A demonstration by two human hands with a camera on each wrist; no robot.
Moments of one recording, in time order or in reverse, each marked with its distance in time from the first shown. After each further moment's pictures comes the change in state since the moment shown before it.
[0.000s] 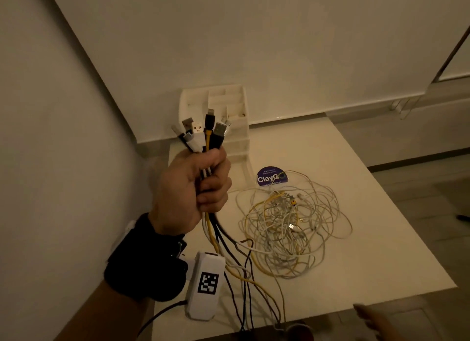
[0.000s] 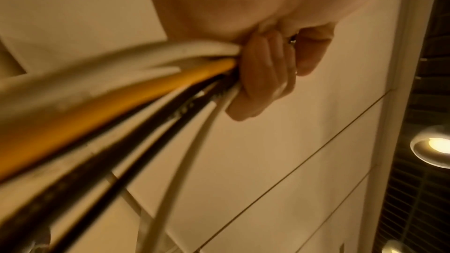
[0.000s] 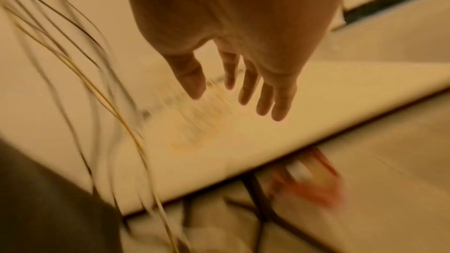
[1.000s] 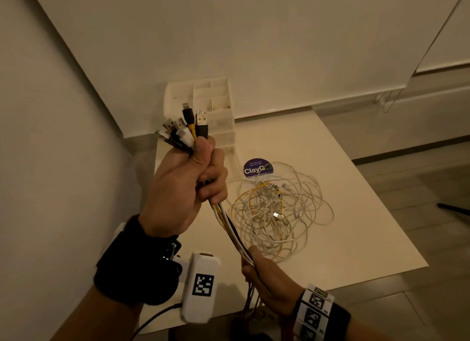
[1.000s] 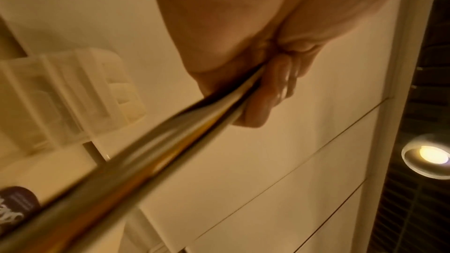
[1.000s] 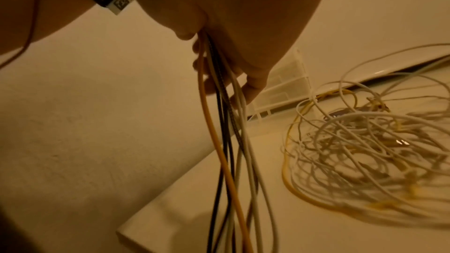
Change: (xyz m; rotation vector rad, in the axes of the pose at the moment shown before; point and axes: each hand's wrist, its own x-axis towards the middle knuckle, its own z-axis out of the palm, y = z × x) left_hand -0.005 -0.022 0.030 0.086 -0.010 0.184; right_hand -0.004 -0.073 0.125 -0.241 -0.440 -0.808
